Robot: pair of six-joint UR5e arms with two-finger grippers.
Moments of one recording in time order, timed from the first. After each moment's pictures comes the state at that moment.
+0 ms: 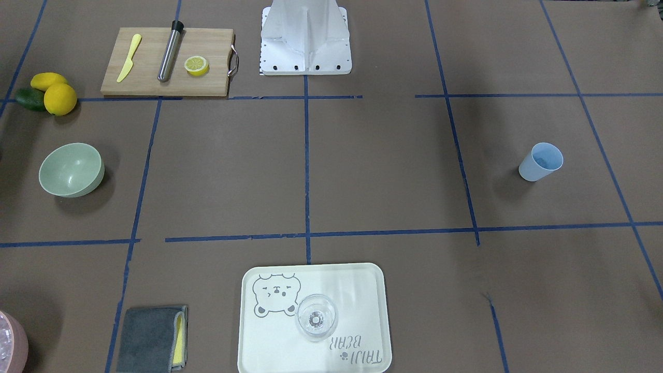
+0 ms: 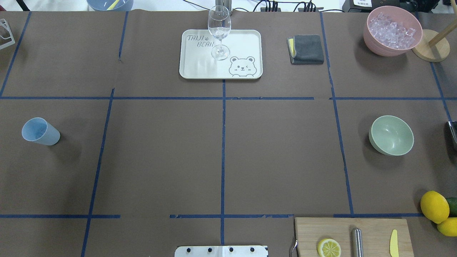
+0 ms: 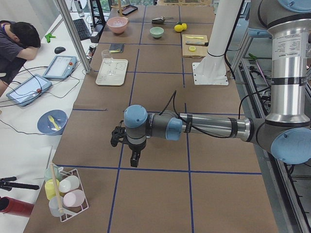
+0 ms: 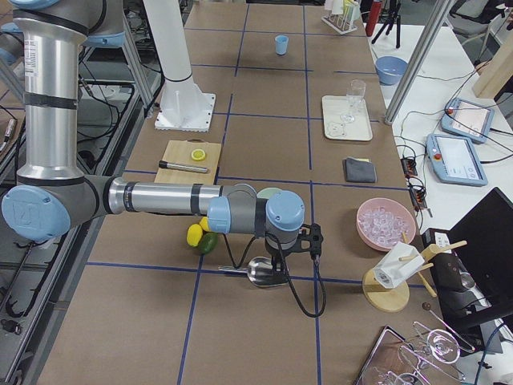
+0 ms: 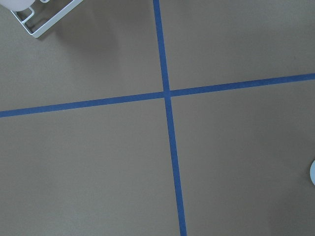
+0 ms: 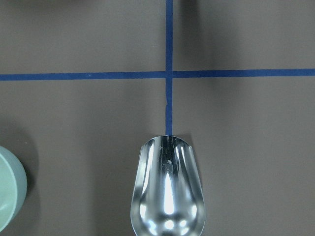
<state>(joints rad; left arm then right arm) -1.52 -1.49 -1.73 -1.64 -2.32 -0.01 1.58 -1.66 1.67 -1.58 2.41 0.01</state>
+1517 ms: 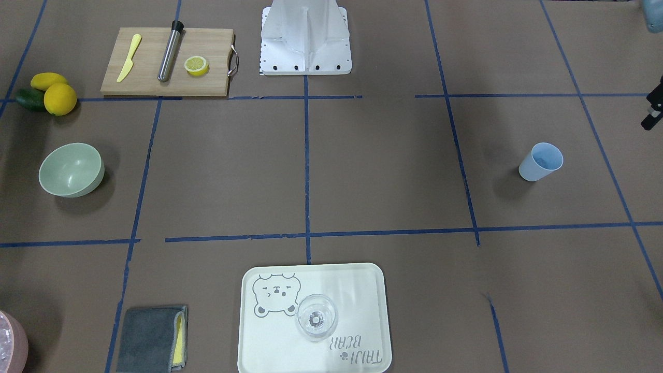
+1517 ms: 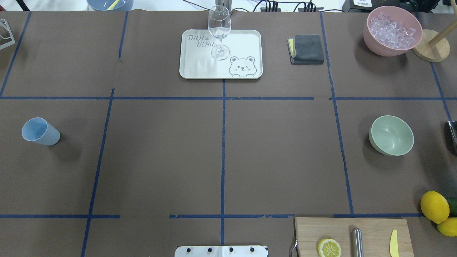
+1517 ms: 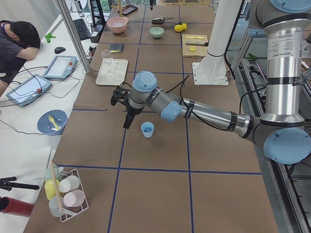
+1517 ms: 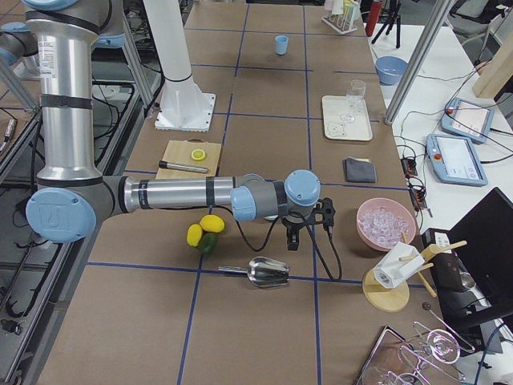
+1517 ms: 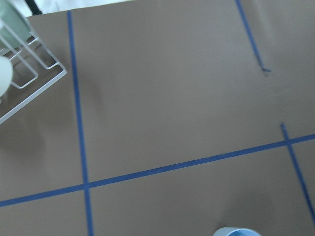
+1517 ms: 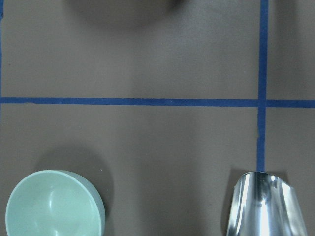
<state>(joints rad) -1.40 -1.47 -1.95 -2.02 -2.31 -0.41 1.42 -1.60 1.65 -1.38 2.49 0.29</state>
